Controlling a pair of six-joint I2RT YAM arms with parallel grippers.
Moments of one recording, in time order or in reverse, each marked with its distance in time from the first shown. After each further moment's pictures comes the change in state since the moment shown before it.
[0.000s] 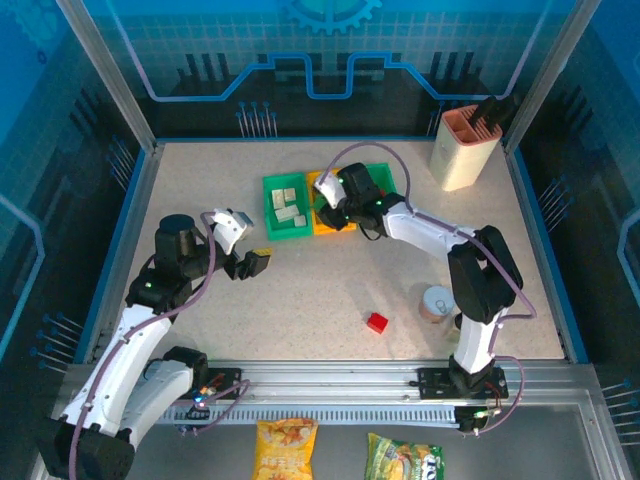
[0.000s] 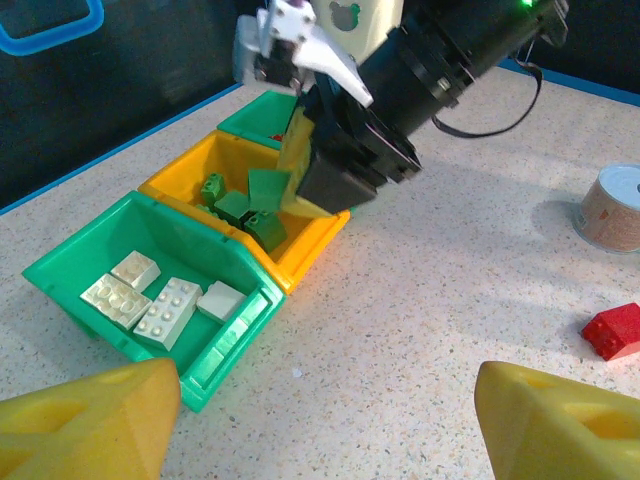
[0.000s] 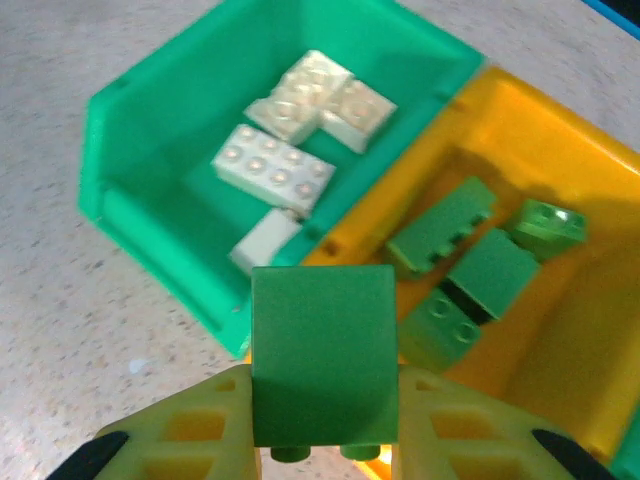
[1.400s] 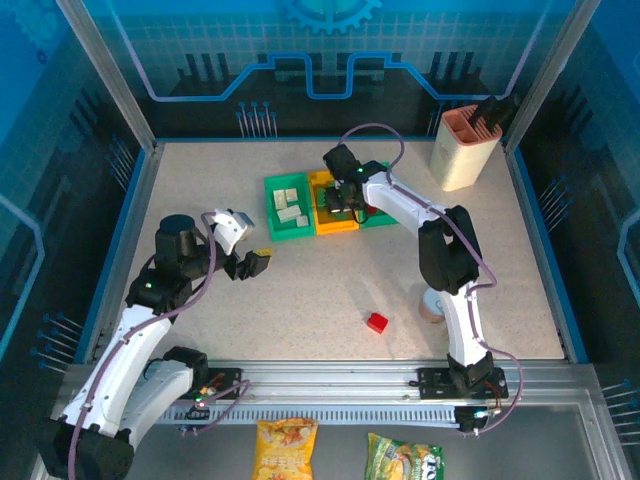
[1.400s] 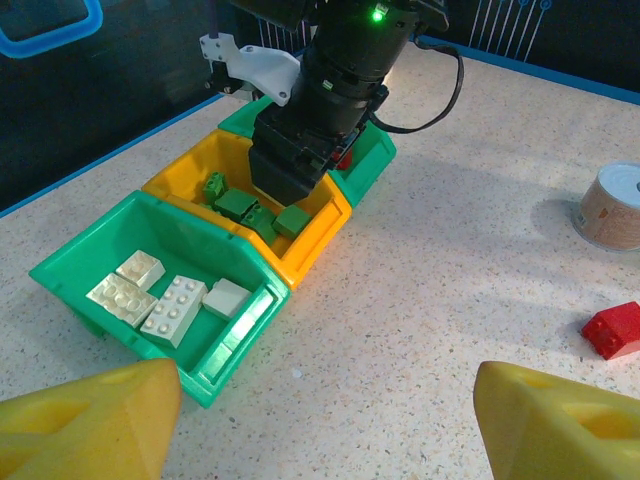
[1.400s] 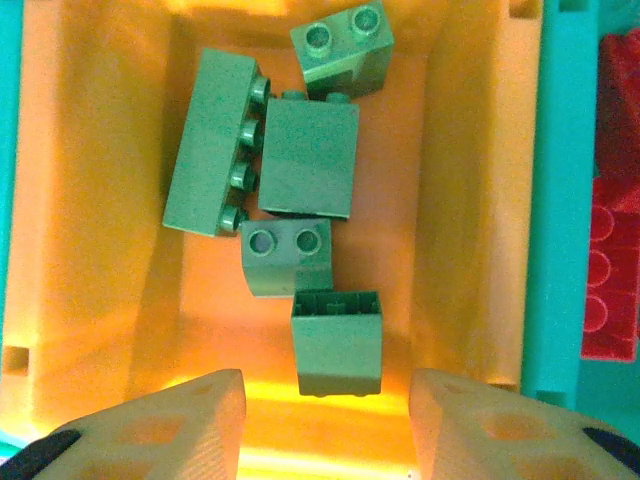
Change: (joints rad) left arm -0.007 -0.003 0.000 0.000 -0.005 0.003; right arm -0.025 0.312 0.472 -0.512 0.231 0.507
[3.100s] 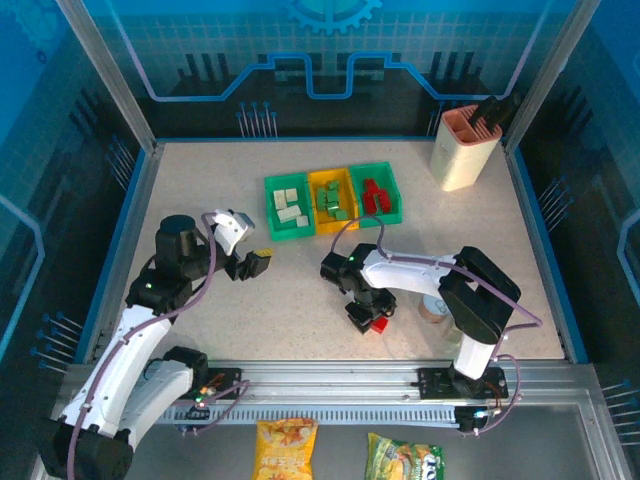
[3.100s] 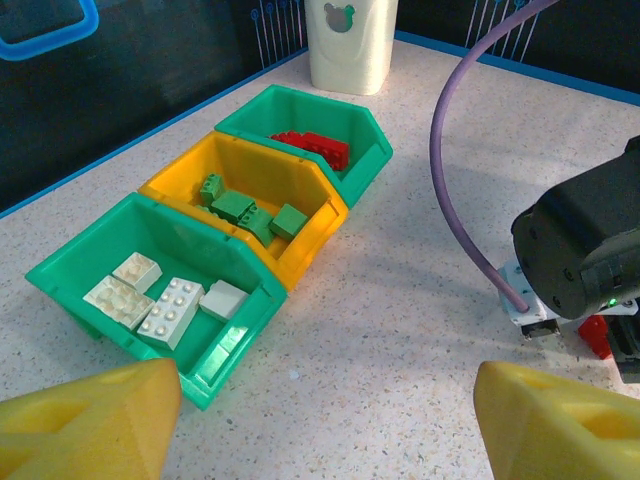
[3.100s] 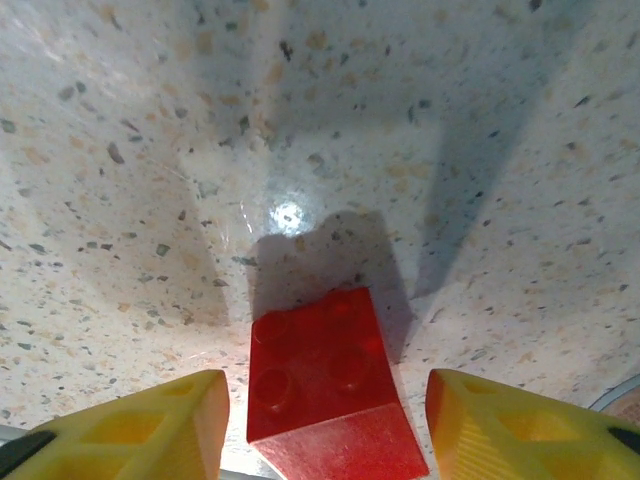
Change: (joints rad) left arm -0.006 -0.002 0.000 0.000 0.000 0.000; right arm 0.370 -0.399 -0.755 -0.324 -0.089 -0.011
